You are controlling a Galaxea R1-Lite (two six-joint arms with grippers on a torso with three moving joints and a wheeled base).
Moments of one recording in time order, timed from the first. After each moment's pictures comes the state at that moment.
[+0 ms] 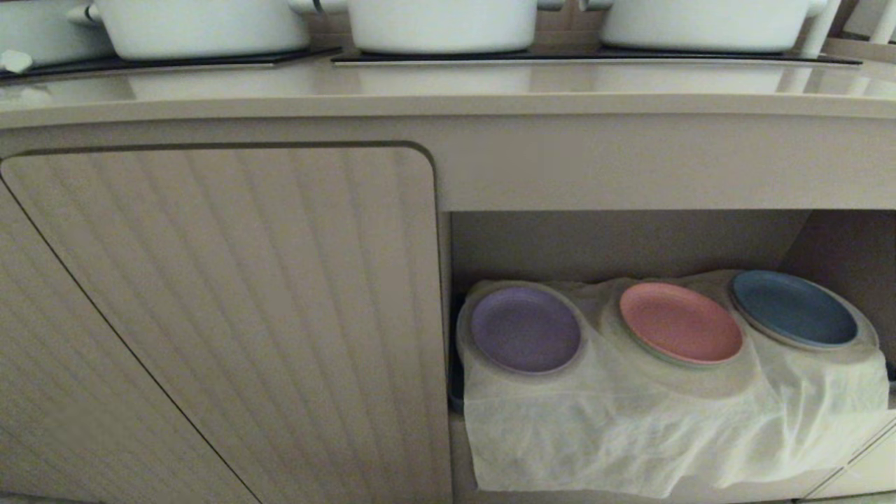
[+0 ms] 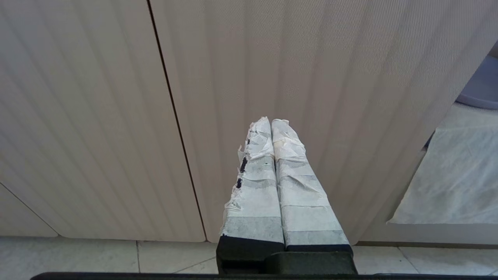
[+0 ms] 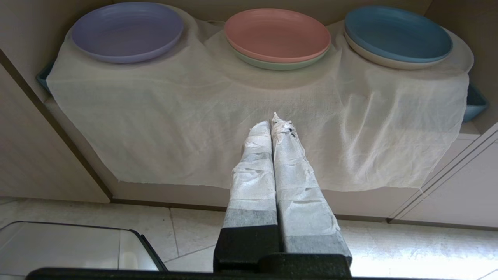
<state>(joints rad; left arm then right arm) 0.01 0.00 0.00 -0.01 0.00 -0.03 0.00 0.00 -0.06 0.16 0.03 -0.07</state>
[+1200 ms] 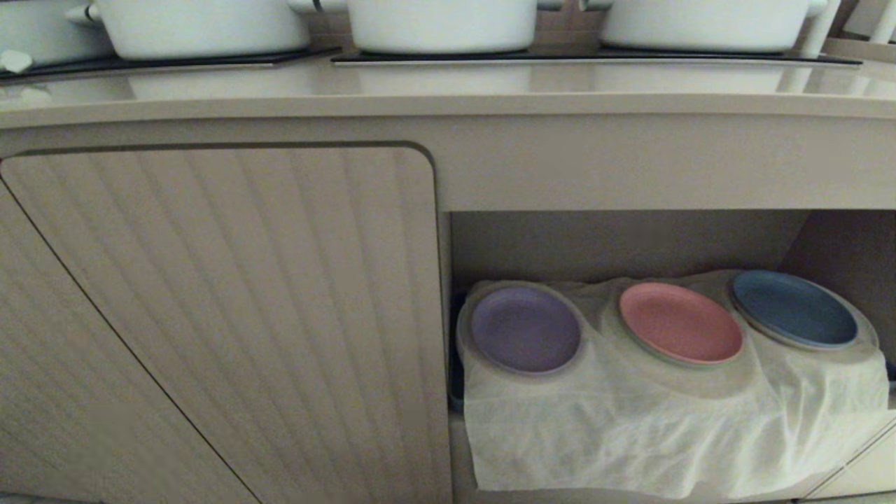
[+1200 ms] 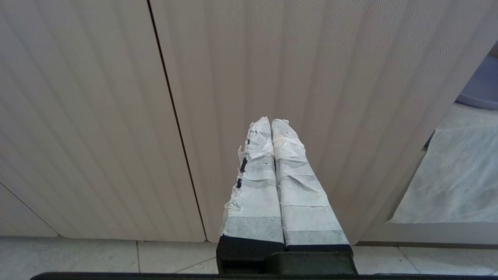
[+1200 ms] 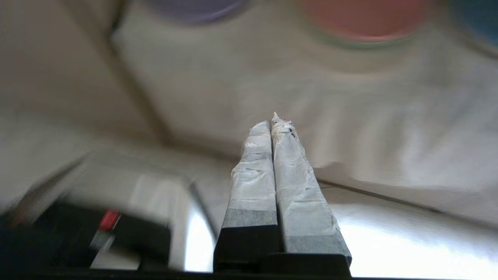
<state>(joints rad) 0.01 0.00 0.00 -0.01 0.00 -0.03 -0.04 0.43 -0.22 0.15 0.31 -0.13</state>
